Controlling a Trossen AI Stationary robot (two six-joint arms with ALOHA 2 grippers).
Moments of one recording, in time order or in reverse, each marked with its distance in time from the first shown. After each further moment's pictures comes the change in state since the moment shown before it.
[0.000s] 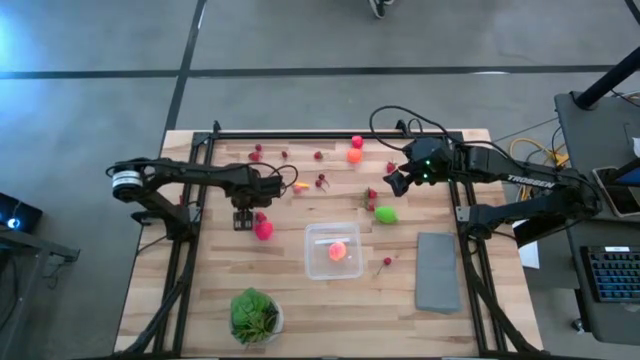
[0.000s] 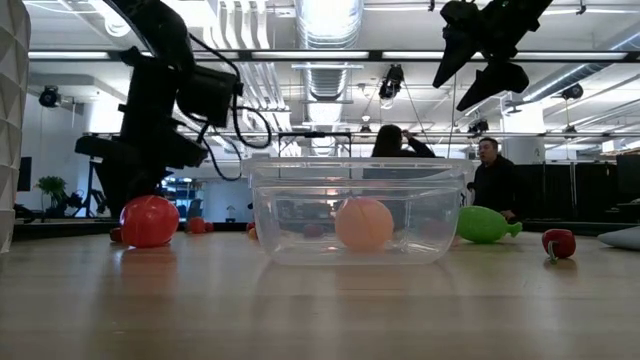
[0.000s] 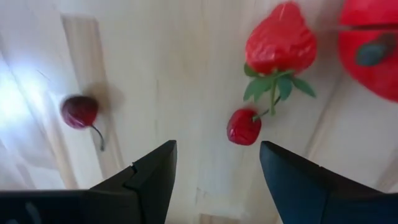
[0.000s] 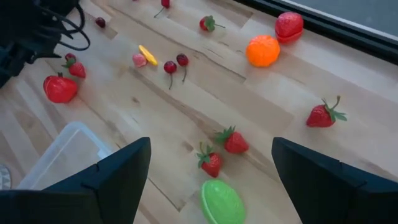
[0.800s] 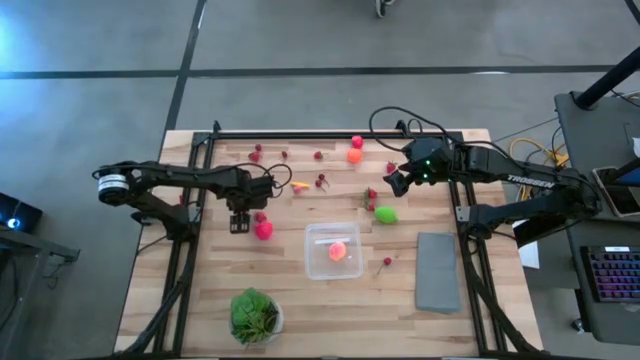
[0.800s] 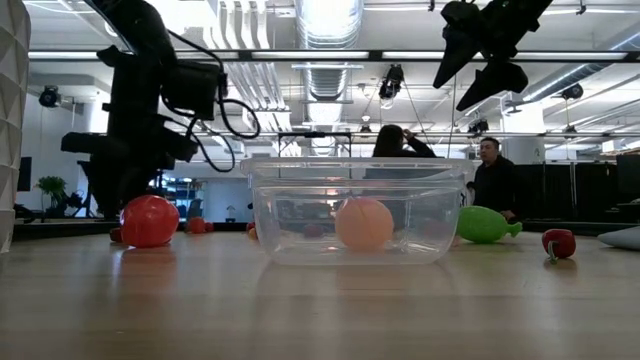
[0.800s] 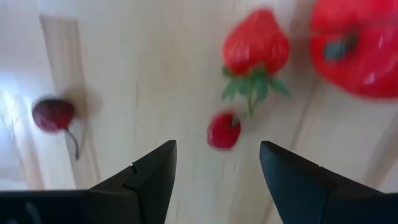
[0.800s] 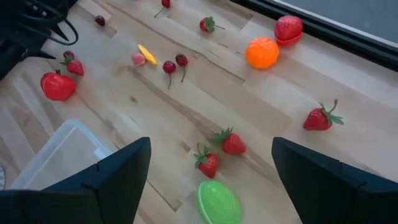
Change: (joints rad) left arm -0.001 -0.097 -0.094 0.088 0.068 -0.025; right arm 0.000 0.000 0.000 0.000 0.005 -0.033
